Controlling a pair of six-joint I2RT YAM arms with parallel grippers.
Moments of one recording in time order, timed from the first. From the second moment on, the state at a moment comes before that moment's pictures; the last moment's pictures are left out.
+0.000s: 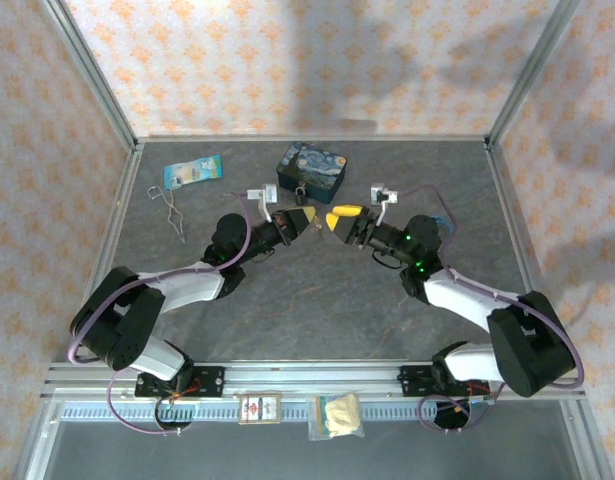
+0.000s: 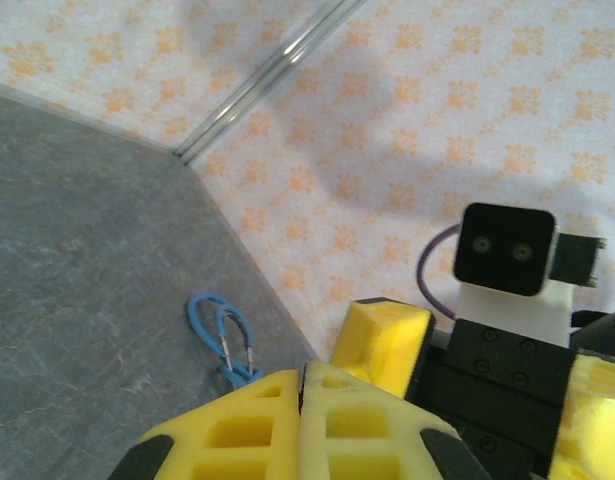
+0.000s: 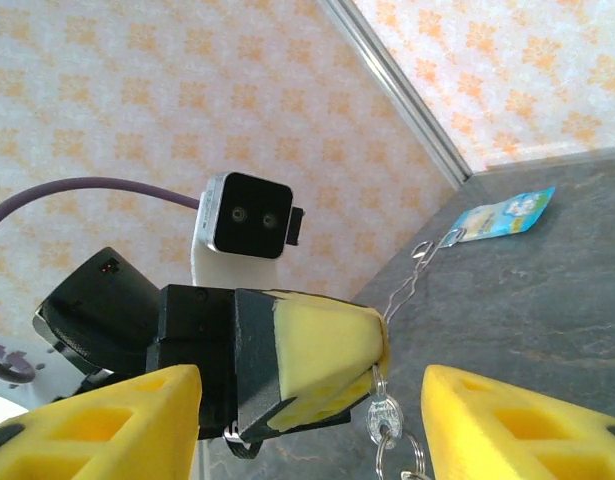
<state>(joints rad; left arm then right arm) -0.52 1.48 0.61 0.95 0.42 -0.89 0.45 1.31 0.53 0.93 -0.67 0.77</state>
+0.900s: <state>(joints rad) -0.52 1.53 0.61 1.13 0.47 -1.00 0.48 1.50 0.57 1.17 -0.75 0.91</state>
